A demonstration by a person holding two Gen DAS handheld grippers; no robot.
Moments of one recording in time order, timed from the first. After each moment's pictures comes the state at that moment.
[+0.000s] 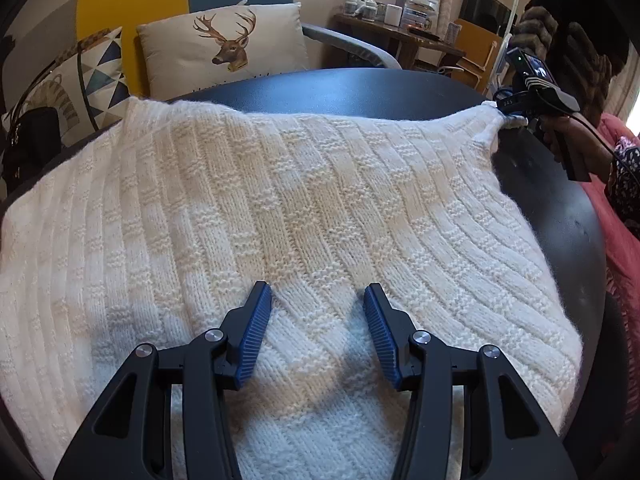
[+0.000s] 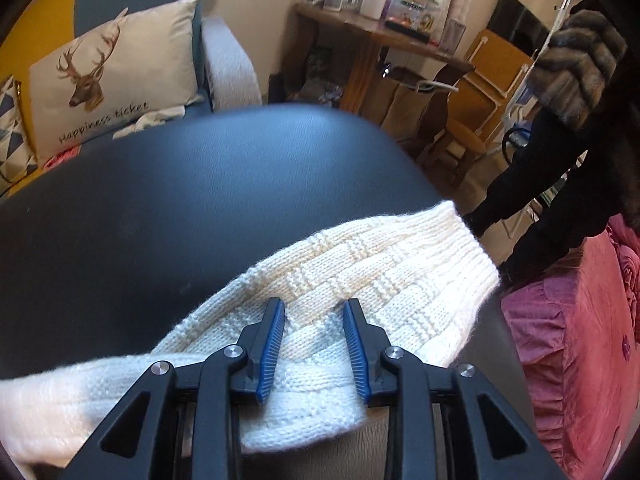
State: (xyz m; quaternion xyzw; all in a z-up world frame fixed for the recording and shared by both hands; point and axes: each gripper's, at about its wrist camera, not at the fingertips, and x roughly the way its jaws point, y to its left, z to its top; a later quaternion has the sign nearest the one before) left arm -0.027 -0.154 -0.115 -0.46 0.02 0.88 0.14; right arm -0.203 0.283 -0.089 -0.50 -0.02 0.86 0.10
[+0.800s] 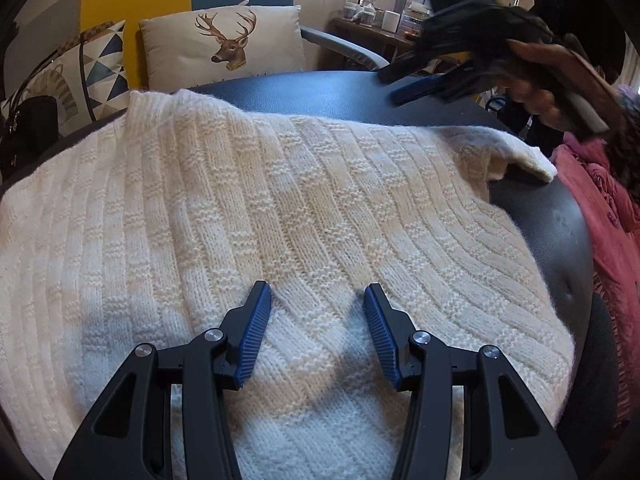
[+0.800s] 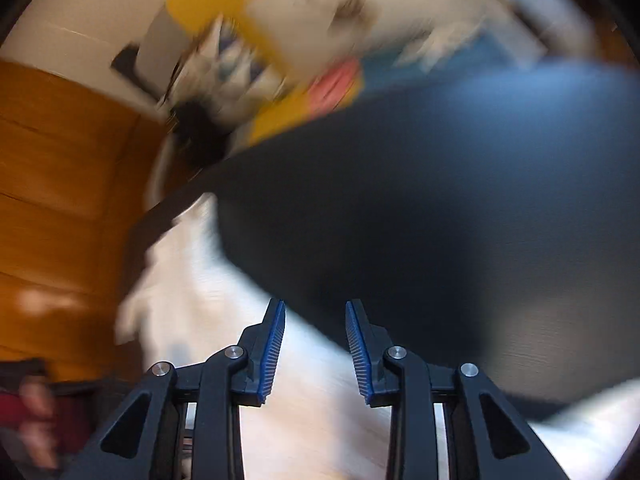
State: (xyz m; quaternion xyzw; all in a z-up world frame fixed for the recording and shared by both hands) left arm -0.007 -0.166 -0.114 -0.45 -0.01 0.88 0.16; right arm -0.211 0.048 -0.095 -0.65 0.15 0.66 -0.34
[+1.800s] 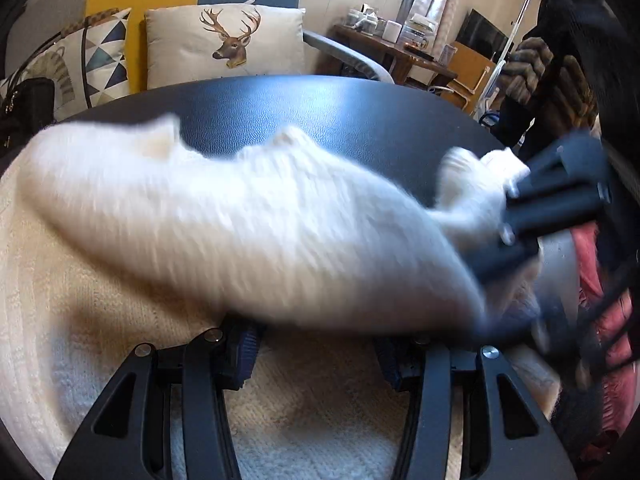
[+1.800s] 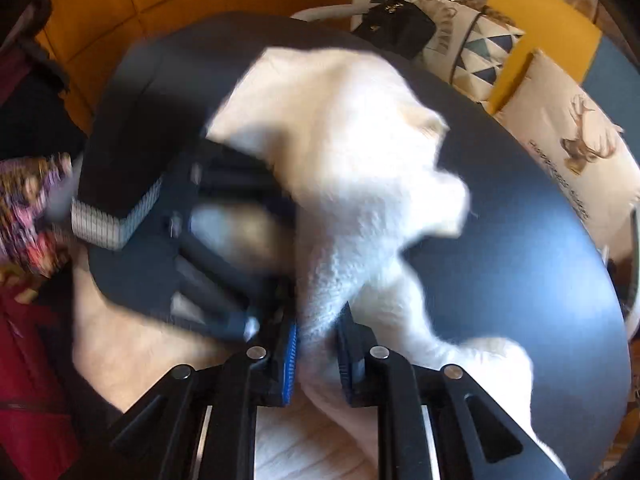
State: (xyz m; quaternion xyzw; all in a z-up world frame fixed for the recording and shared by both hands) left arm -0.007 -0.165 -0.120 -0.45 -0.04 0.88 0.17; right arm 0.014 -0.042 -0.061 -0.48 -0.28 0.67 -0.49
